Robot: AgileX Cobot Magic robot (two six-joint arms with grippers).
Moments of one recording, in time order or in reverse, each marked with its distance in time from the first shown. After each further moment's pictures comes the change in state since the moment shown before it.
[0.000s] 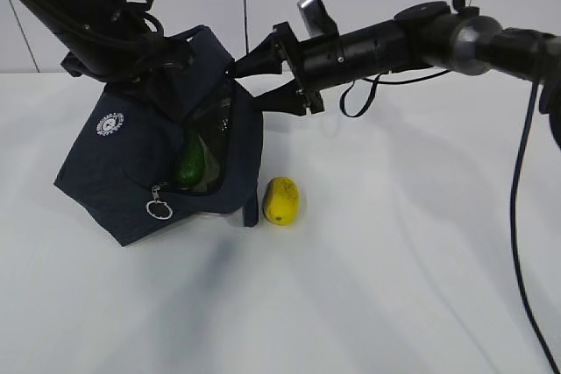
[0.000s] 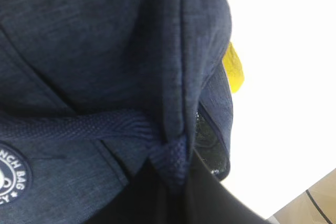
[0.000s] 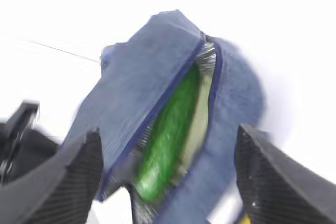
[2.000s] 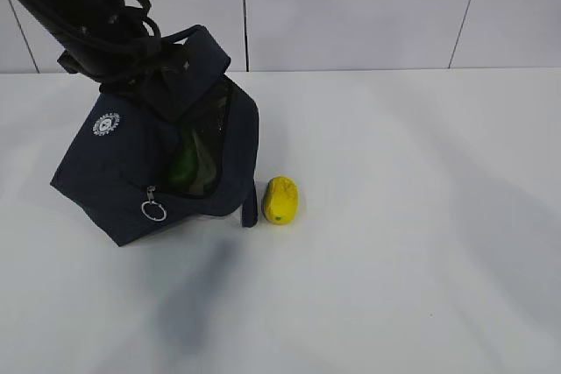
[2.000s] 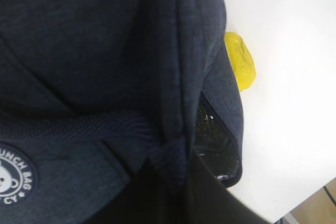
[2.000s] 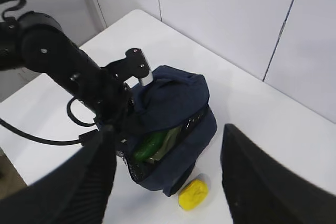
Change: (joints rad) left arm 0.000 0.000 0.000 0.040 -0.002 0.018; right arm 0.200 -0.951 0.000 -0.957 0.073 0.239
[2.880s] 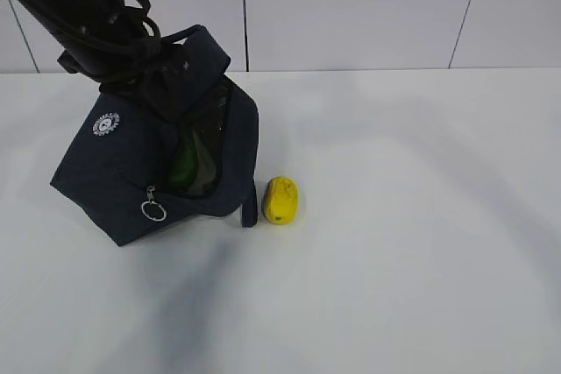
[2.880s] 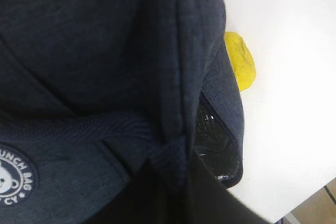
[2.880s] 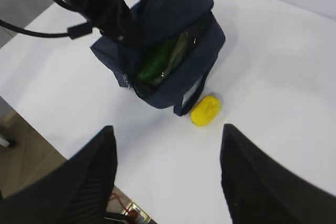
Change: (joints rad) left arm 0.000 0.000 0.000 0.000 0.000 0.005; right arm 0.000 -0.402 0.777 0.000 -0.243 0.008
